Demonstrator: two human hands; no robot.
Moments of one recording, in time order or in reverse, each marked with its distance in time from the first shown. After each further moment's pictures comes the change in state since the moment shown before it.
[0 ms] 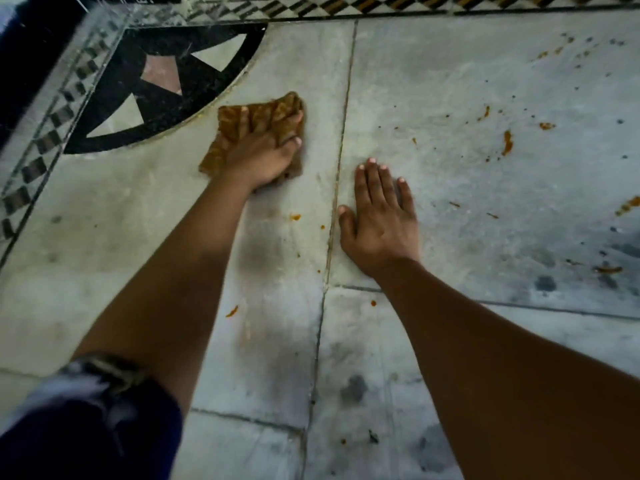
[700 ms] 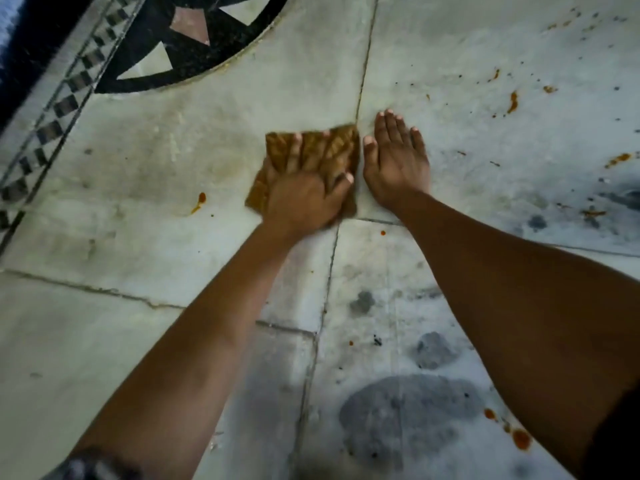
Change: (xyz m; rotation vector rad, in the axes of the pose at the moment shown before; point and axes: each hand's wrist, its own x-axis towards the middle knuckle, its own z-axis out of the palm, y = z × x) left_hand -0.146 0.026 0.057 0.086 0.162 0.135; right_hand 0.002 0.002 -0.007 0.078 0.021 0.007
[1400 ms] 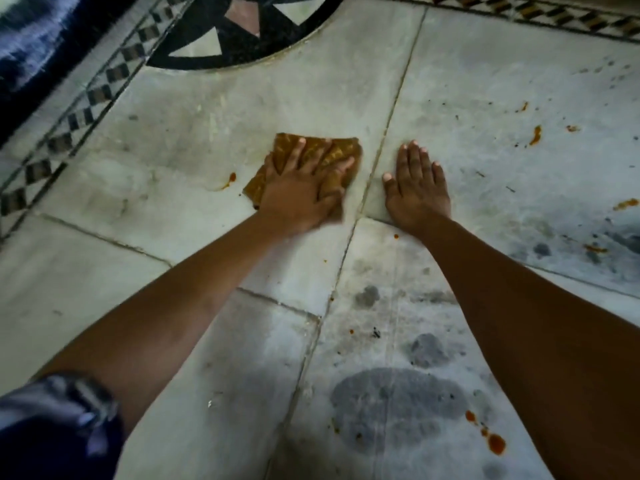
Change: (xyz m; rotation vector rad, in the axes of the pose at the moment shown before) left_hand -0.020 -0.040 -0.004 -0.003 -0.015 0.015; right_hand -0.025 0.000 -0.006 -0.124 -0.243 -0.046
